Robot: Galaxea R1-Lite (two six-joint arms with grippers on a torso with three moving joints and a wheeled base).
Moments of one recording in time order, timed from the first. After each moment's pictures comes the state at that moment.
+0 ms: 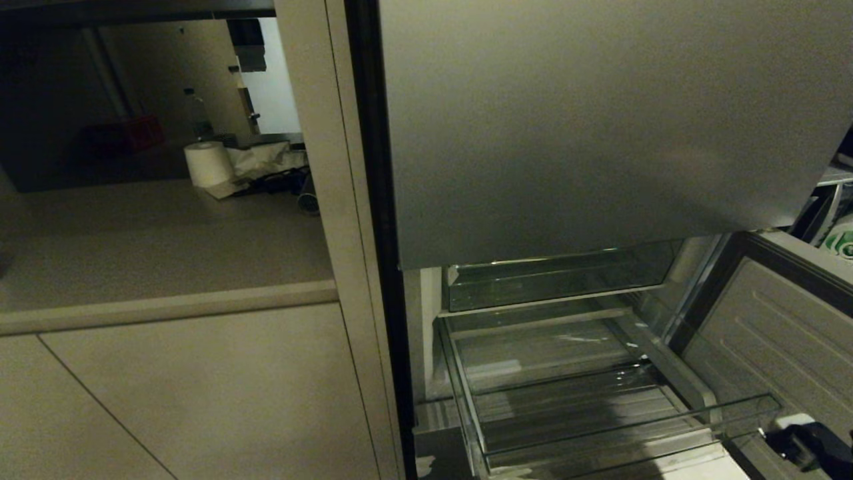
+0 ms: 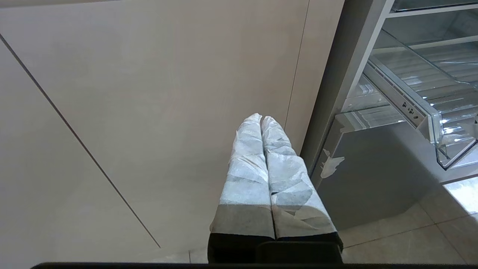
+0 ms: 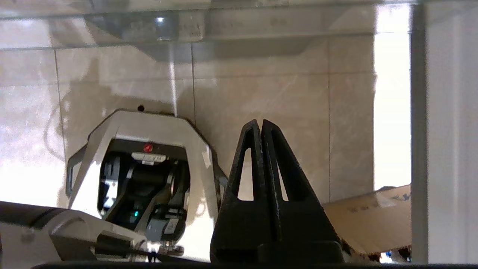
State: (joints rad) left arm -0.01 0.00 -0.06 0.15 0.01 0.00; right arm 0.09 1.31 -0.07 -0.37 0.00 -0.02
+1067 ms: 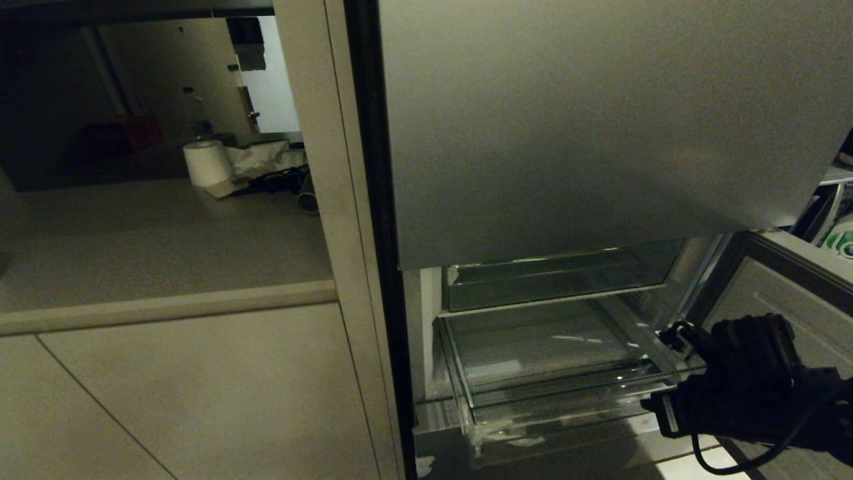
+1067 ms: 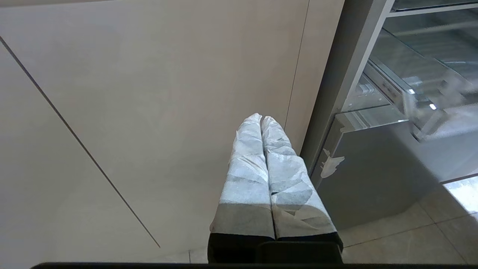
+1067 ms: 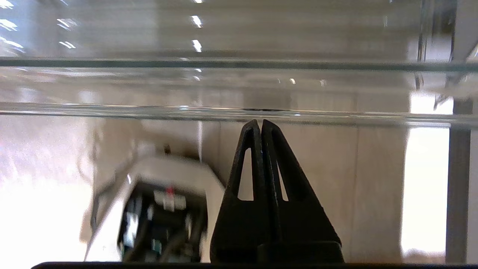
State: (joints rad) left arm -0.01 0.00 -0.06 0.15 0.01 0.00; right arm 0.08 1.80 -0.47 -0.52 0.13 -0.02
